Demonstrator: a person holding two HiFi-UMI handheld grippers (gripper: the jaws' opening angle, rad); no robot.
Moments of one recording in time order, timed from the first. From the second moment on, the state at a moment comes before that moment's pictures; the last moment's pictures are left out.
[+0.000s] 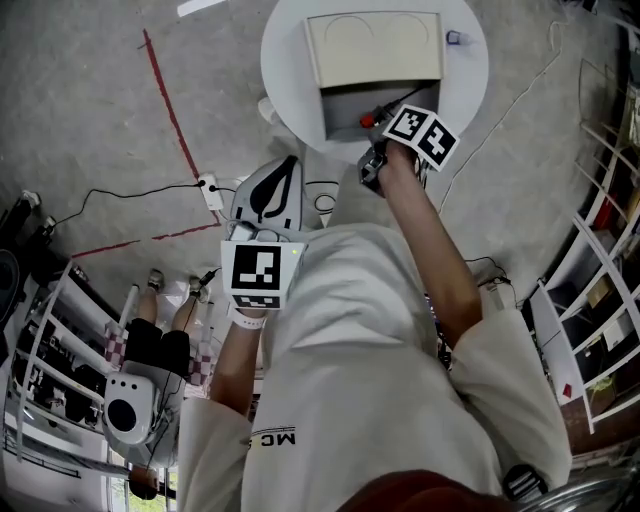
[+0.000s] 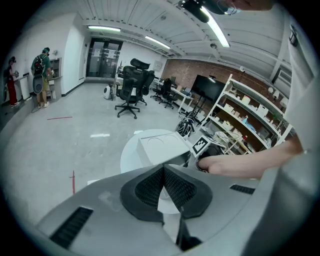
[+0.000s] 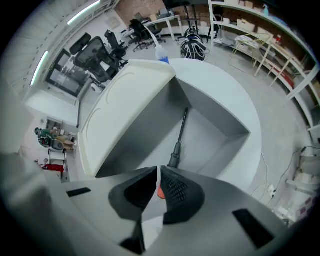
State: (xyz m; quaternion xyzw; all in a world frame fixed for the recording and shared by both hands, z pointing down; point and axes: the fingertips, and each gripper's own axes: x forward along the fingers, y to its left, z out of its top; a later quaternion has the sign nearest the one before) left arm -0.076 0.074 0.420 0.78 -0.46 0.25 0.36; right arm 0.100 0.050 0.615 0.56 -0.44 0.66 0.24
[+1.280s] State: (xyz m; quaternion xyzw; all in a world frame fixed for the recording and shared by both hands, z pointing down) left arm -0.087 0.069 0.413 0.76 -0.49 0.23 0.36; right arm 0.107 0.036 0.625 0.59 -0.36 0.67 0.29
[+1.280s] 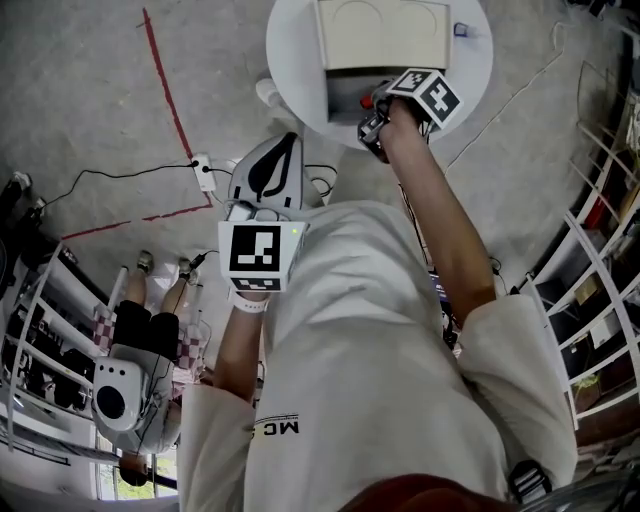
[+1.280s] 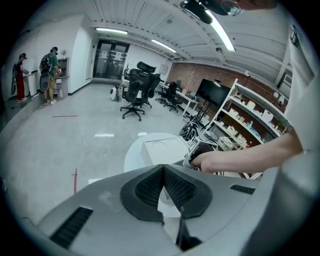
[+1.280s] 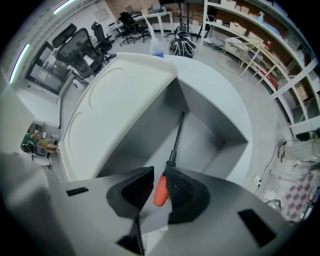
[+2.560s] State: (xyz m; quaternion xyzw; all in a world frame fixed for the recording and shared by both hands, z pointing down) left arm -0.095 0.074 0.385 0.76 -0.51 0.22 0.34; right arm 0.114 0.043 0.627 0.58 -0.34 0.66 0.33
